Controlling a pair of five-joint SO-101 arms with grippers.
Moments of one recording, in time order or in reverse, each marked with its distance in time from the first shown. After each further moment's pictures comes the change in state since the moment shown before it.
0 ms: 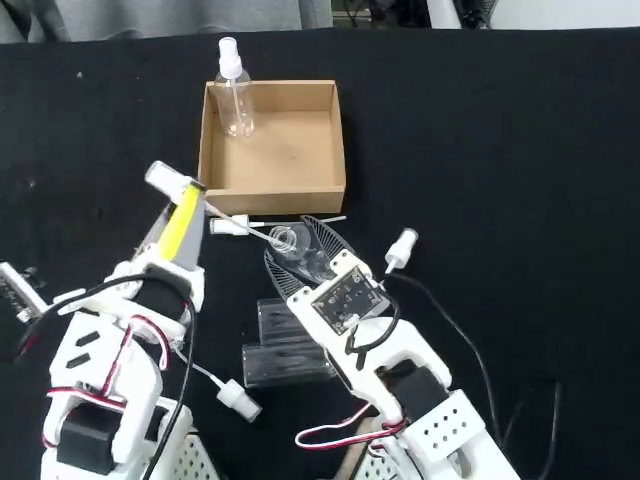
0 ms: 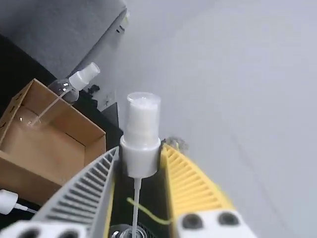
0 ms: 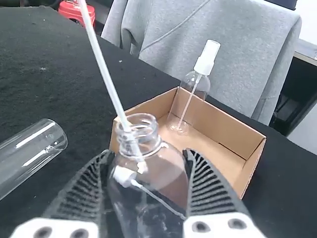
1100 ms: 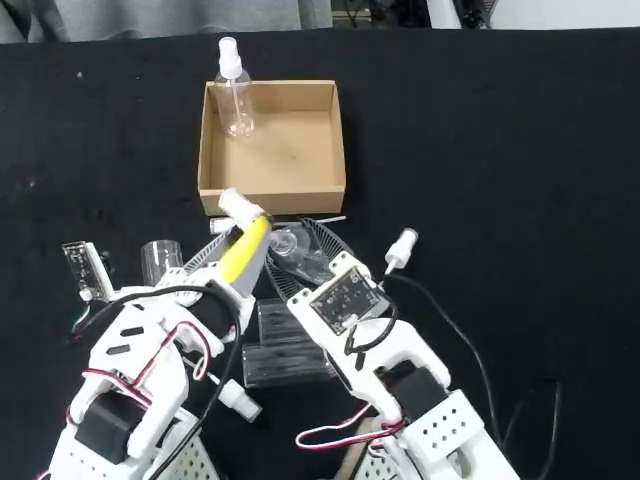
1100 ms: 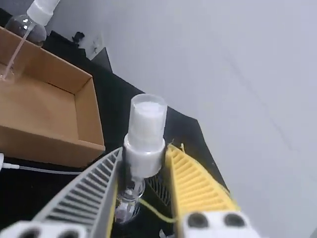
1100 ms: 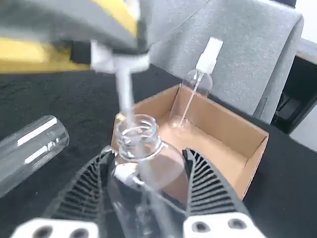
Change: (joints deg) left arm 14.1 0.3 6.2 -0.4 -7.1; right arm -0.1 0.0 1.1 0.0 0.0
